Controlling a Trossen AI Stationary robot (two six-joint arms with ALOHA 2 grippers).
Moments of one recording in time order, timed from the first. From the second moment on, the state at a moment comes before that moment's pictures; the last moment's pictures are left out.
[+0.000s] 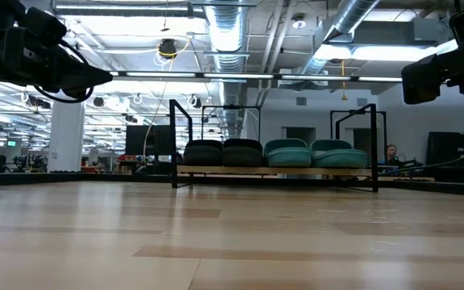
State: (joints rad) left arm 0.16 0.03 0.03 -0.02 0.01 0.10; right arm 0.28 0.12 0.01 0.01 0.00 -0.09
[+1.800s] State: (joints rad) left arm 0.16 0.03 0.03 -0.02 0.01 0.09; right arm 0.28 0.12 0.01 0.01 0.00 -0.09
